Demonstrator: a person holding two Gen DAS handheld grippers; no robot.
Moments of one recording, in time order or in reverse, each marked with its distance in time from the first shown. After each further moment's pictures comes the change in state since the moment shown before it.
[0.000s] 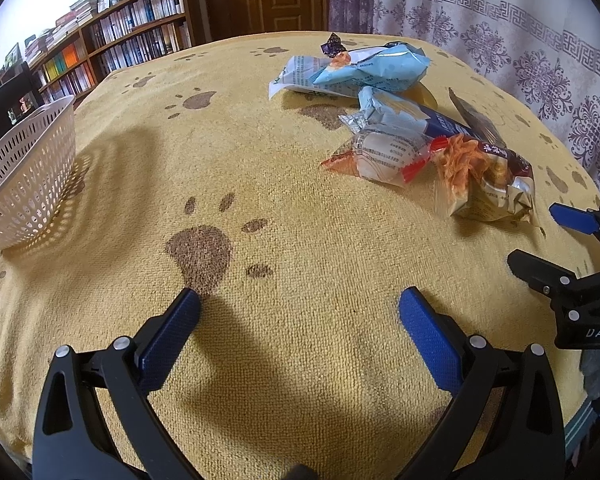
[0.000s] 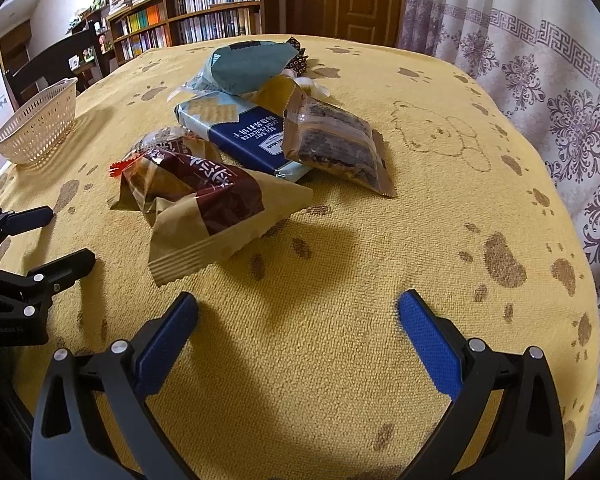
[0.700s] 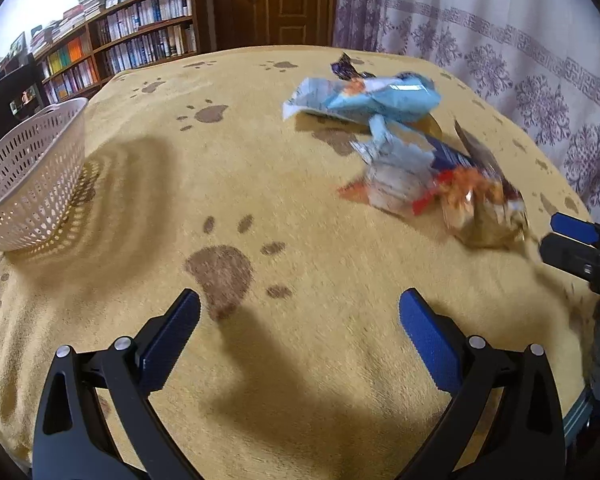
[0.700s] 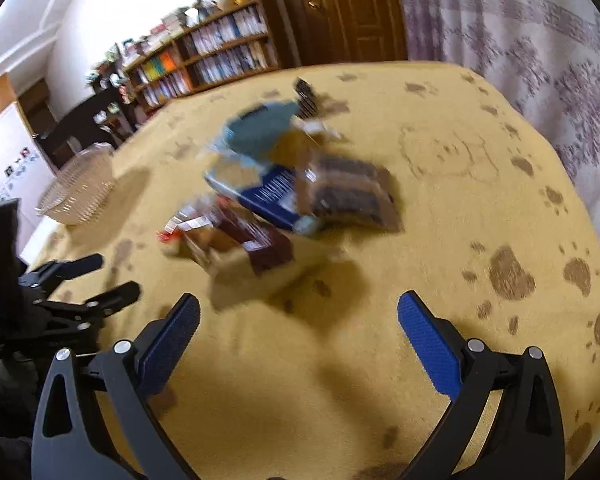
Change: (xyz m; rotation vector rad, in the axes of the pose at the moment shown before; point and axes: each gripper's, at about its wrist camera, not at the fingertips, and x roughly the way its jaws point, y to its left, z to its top) left arm -0.012 0.019 0.014 -0.056 -0.033 -0.031; right arm -0.030 -0.020 0.019 0.116 -0.101 0.211
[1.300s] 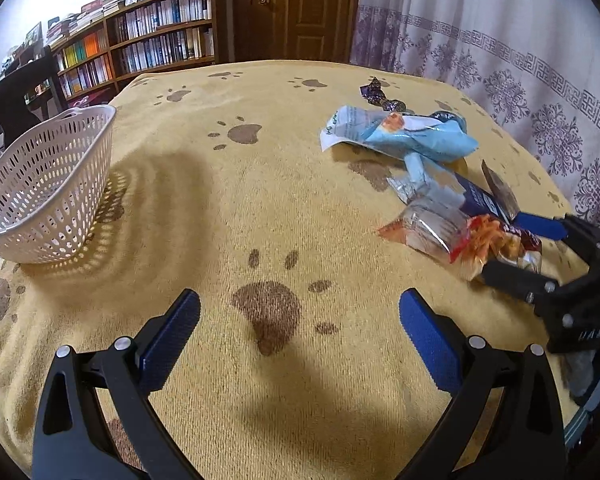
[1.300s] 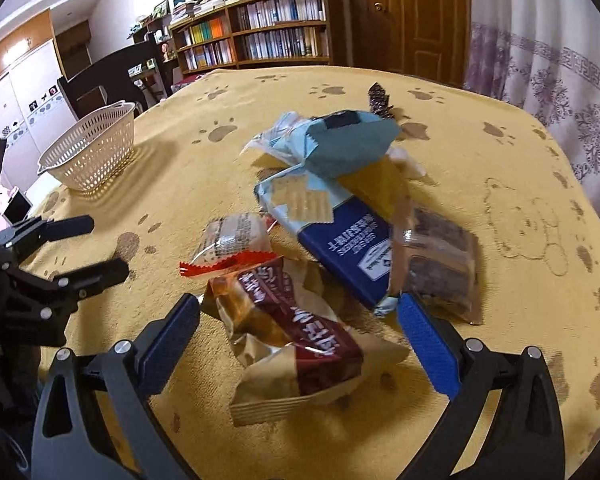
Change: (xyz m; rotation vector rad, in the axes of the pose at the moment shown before) left arm -0.003 0.025 0.018 -0.048 -0.030 0.019; right arm 0.055 0.043 0.030 -0.211 0.062 0.027
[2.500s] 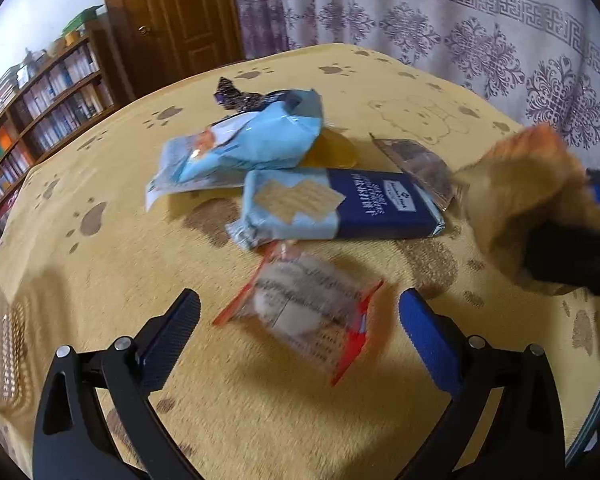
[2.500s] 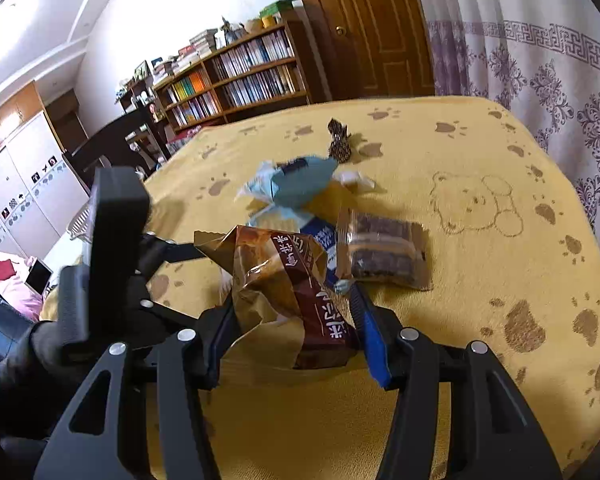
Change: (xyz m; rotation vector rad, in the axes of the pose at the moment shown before) left arm 0.053 -0.109 0.029 0.383 0.014 -0.133; right arm -0.068 -0.034 -0.016 0.200 -0.145 0.055
